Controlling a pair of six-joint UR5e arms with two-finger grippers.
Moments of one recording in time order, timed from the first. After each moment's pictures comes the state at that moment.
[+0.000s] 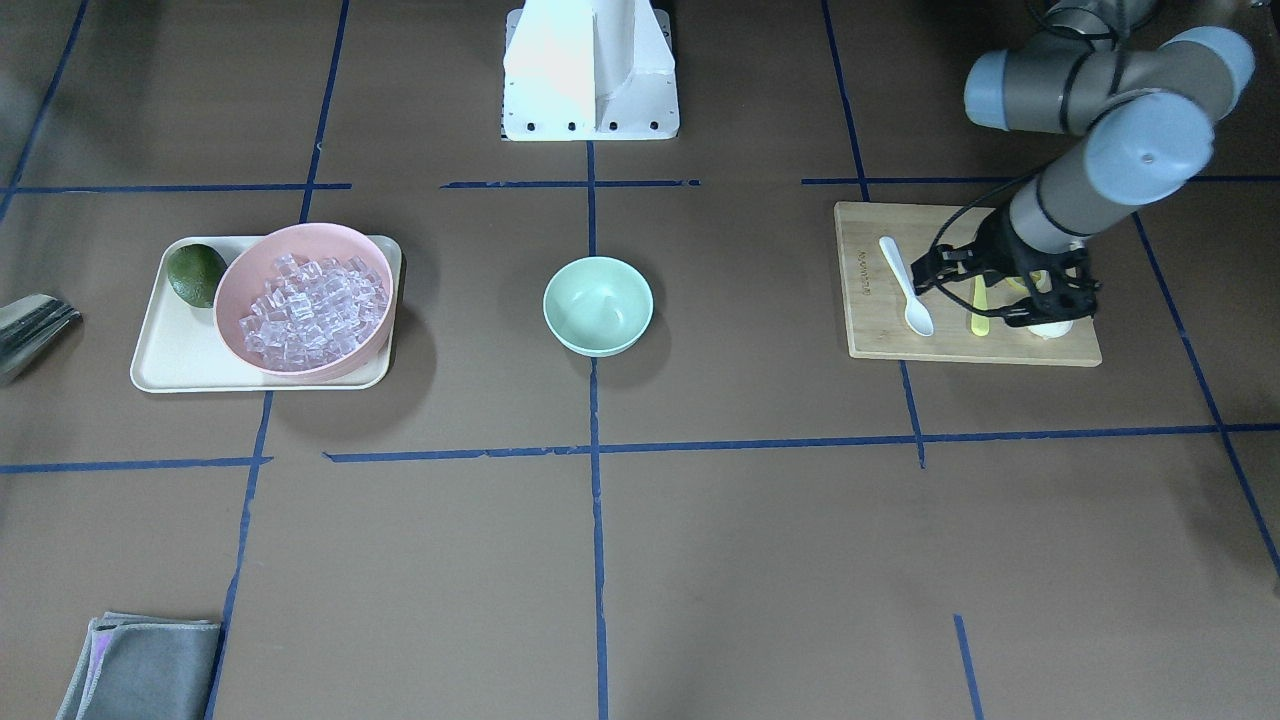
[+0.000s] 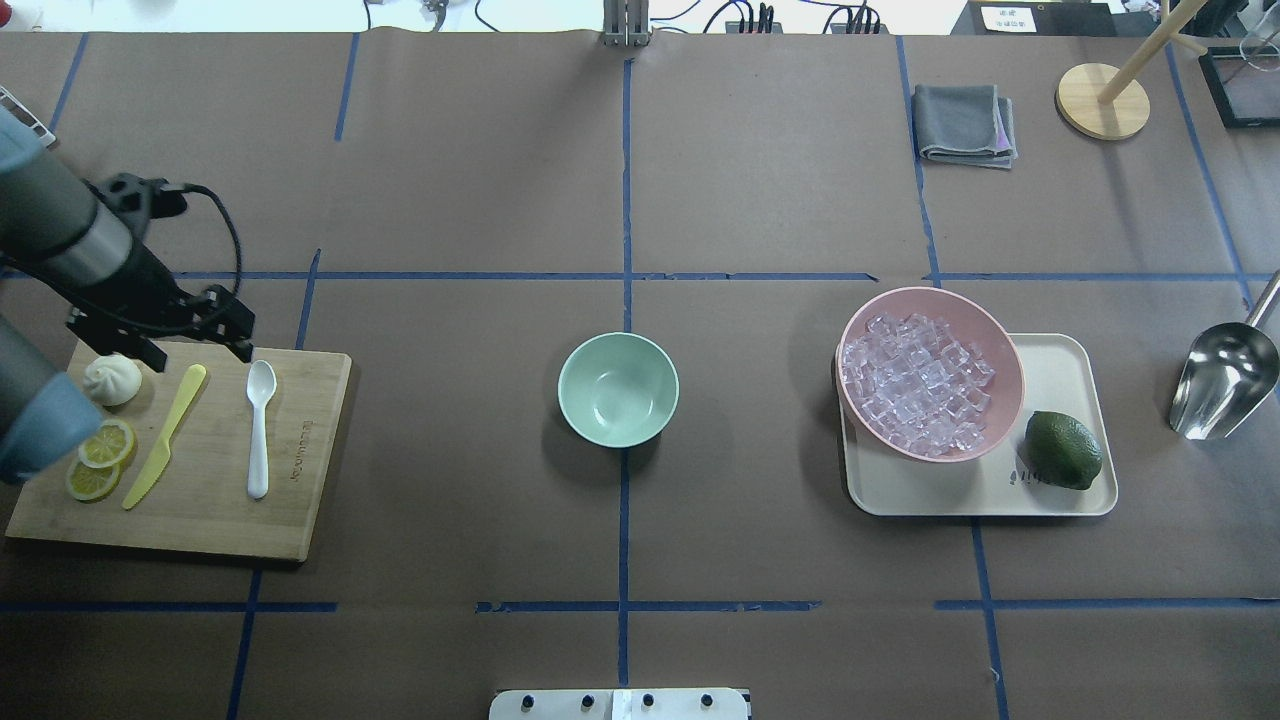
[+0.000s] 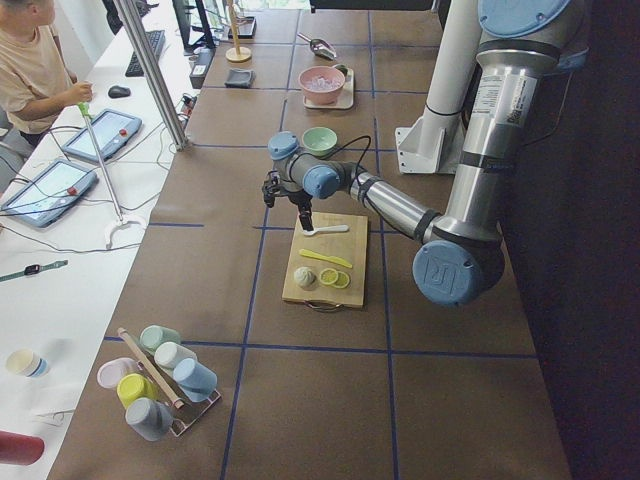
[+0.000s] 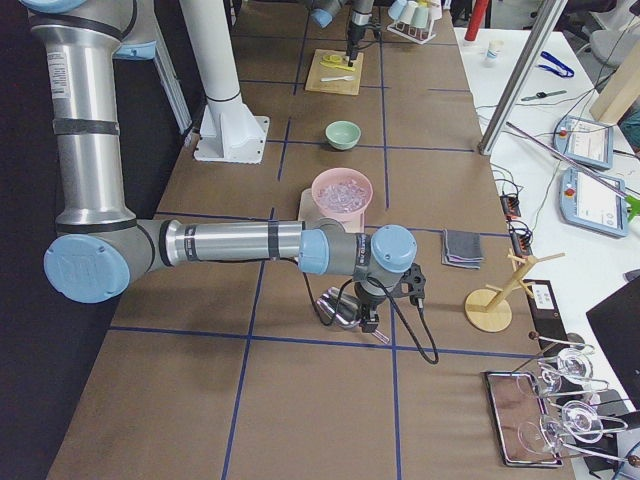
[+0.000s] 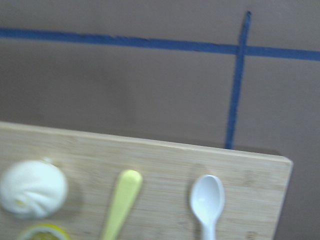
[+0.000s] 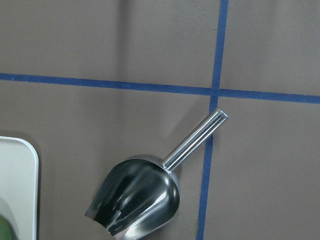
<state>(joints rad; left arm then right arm) -0.86 -1.77 -1.80 -1.62 -2.28 -0.95 1.51 -1.54 1.61 -1.68 2.43 -0.06</state>
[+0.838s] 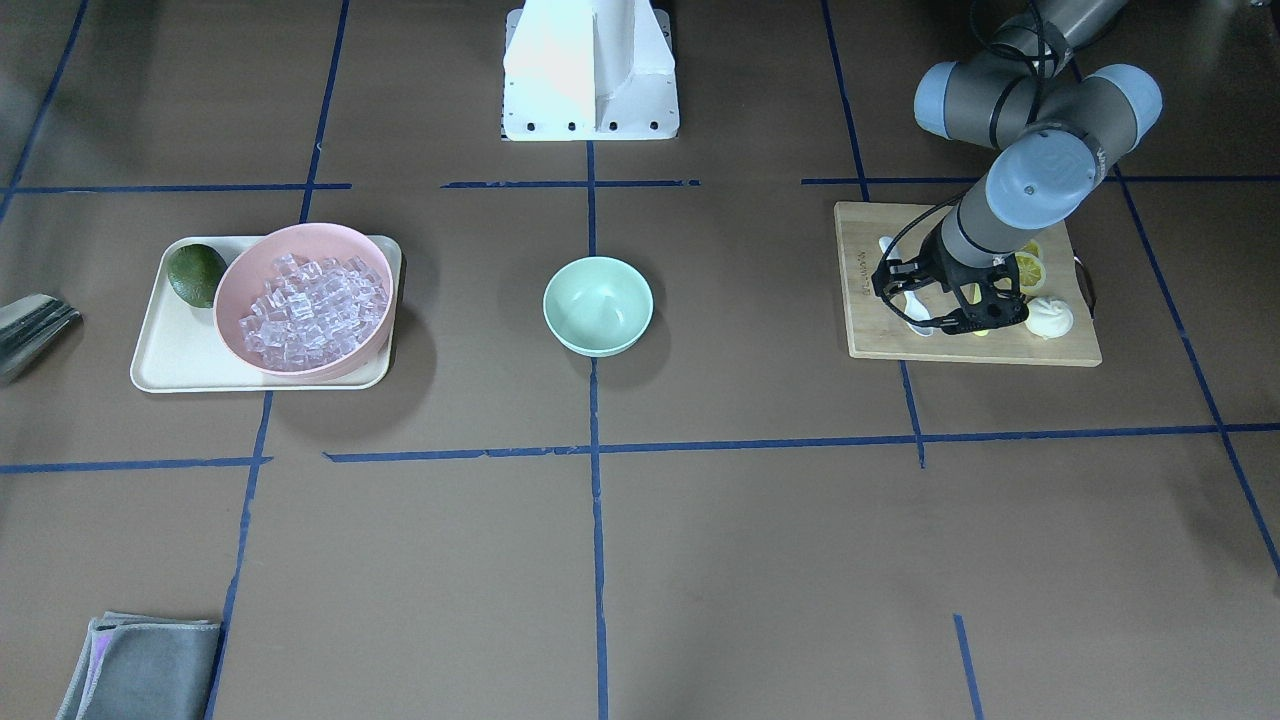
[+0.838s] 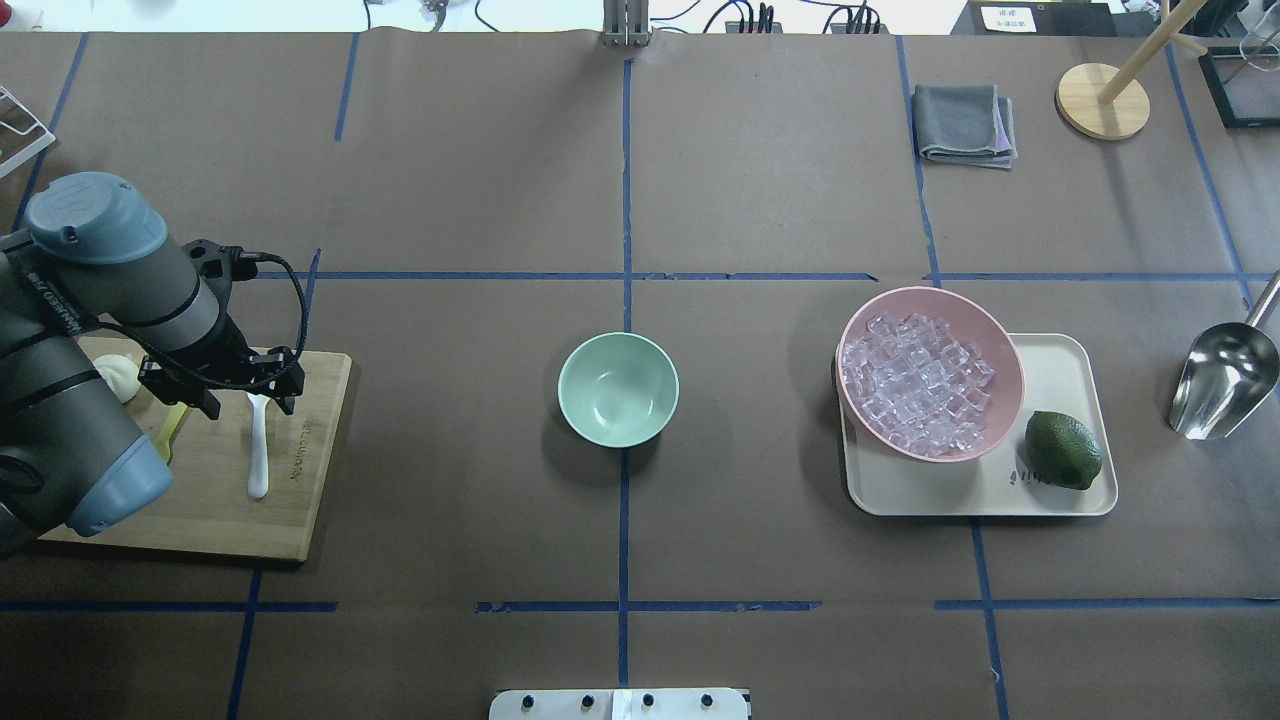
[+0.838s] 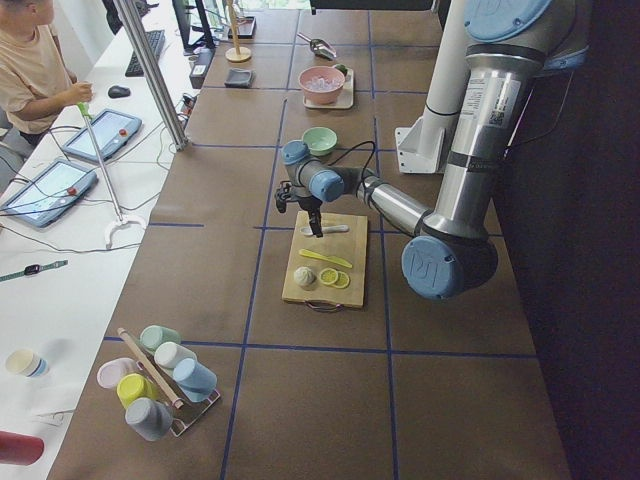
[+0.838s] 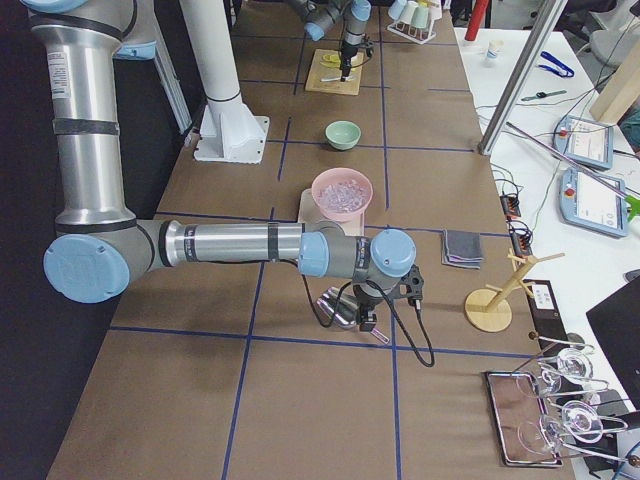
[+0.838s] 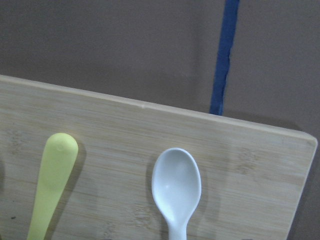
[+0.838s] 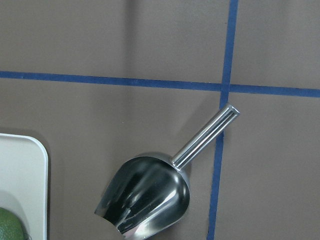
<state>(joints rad) -0.77 -1.79 -1.74 -1.63 -2.21 -0.99 1.50 -1.54 1.60 -1.68 2.47 -0.06</state>
